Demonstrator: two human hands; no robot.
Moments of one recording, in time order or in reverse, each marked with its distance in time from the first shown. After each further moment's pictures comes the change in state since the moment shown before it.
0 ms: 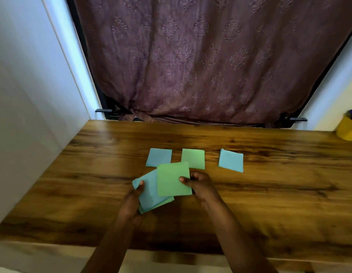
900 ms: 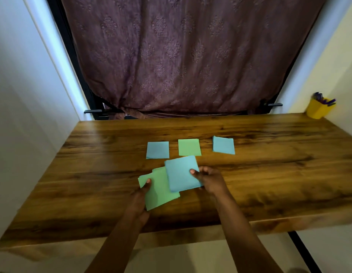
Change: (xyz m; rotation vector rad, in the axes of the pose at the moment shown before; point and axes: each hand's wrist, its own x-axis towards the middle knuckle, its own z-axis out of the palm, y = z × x) left_hand -0.033 0.001 -0.020 0.058 -0.082 -0.026; right_hand -0.065 0.000 0.013 -0.001 0.243 -0.035
